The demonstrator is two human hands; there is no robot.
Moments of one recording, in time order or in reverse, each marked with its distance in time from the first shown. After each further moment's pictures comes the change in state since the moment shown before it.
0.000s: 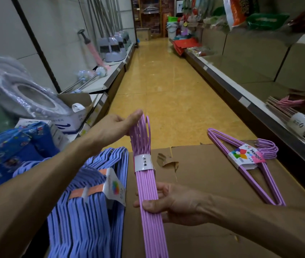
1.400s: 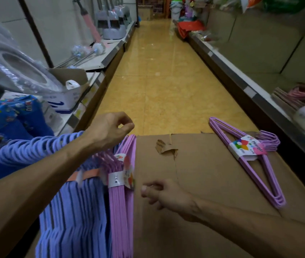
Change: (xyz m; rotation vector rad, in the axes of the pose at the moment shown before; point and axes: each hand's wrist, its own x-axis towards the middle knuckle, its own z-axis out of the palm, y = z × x) left_hand 0.009 -0.058 0.021 0.300 0.117 0.165; right_hand 0.043 0.046 -0.011 -0.467 0.429 -0.010
